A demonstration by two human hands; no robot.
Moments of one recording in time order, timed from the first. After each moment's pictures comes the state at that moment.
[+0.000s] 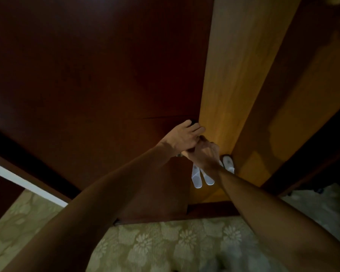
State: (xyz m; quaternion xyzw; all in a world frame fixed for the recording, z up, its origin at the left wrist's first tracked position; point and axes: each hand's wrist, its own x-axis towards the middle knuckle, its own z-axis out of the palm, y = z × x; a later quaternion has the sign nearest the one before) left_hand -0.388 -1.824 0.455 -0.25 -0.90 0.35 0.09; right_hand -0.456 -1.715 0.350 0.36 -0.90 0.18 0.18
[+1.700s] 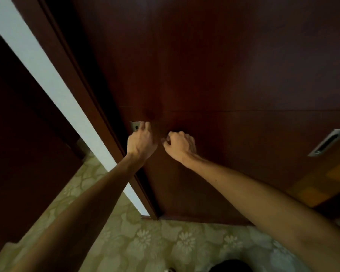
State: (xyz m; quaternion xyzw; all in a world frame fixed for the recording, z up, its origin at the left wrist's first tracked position) left_hand -0.115 -2.128 0.434 0.33 -0.93 -0.02 0.12; right_hand -0.218 -2.025 0.409 0.41 -0.89 0.20 -0.01
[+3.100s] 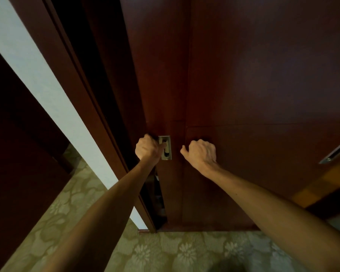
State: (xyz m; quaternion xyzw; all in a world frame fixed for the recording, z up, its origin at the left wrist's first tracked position) left_hand -0.161 -2.184 0.420 0.51 -0.83 -0.22 0.11; right_hand -0.234 -2.027 0.425 0.35 -0.93 0.09 0.06
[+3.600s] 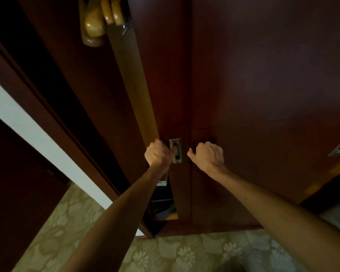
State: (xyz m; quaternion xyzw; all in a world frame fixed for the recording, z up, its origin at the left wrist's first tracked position) left_hand -0.225 -2.090 0.415 0.43 -0.88 -0.16 0.12; right_hand -0.295 -1.942 0.420 0.32 -0.94 0.12 0.04
